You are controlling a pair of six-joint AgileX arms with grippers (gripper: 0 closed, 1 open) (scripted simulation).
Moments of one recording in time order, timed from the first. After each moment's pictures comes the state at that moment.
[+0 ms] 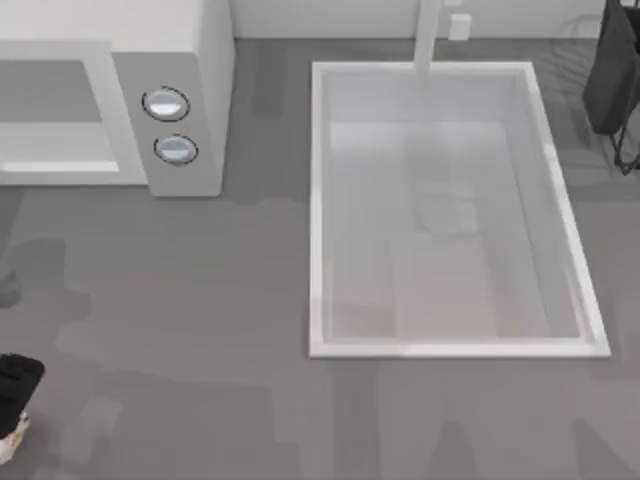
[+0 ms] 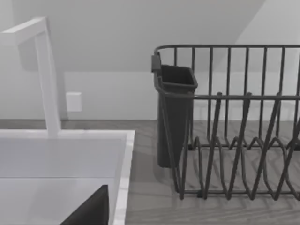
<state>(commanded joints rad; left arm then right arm) 0.09 1.36 0.77 -0.97 0.00 0.39 0.00 0.00 0.00 0.00 0.00 0.00</state>
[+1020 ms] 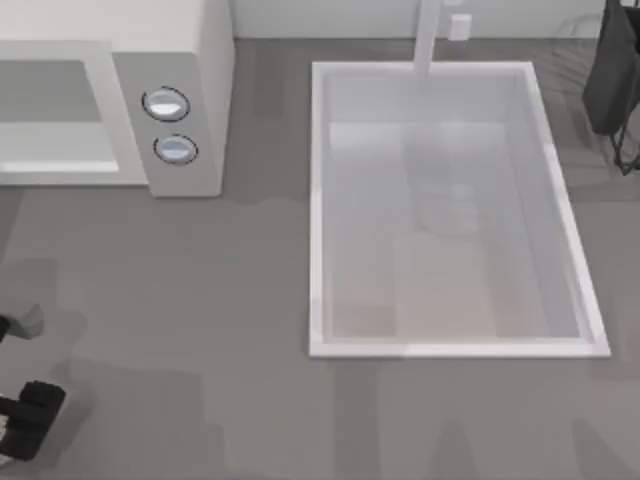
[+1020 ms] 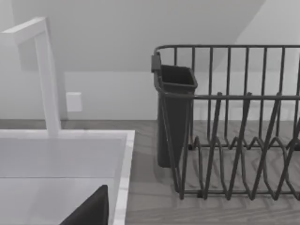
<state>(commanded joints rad) 0.10 1.57 0.57 -0.57 0.00 0.39 0.00 0.00 0.00 0.00 0.00 0.00</state>
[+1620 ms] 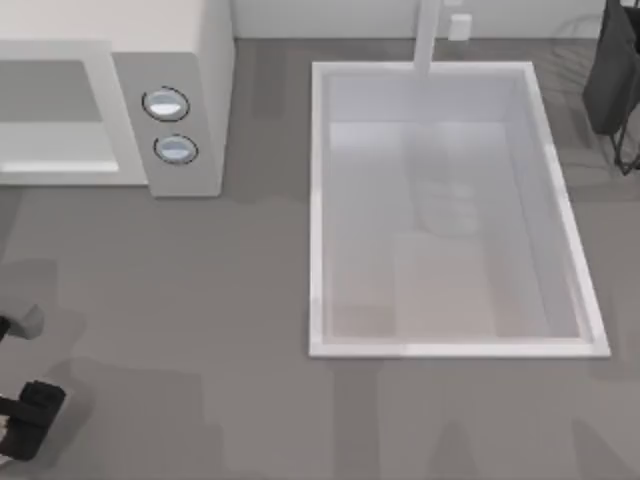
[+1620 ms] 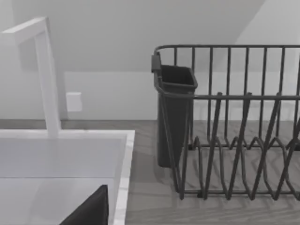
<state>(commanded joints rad) 0.10 1.57 0.57 -0.57 0.00 0.39 0.00 0.00 0.00 0.00 0.00 0.00</state>
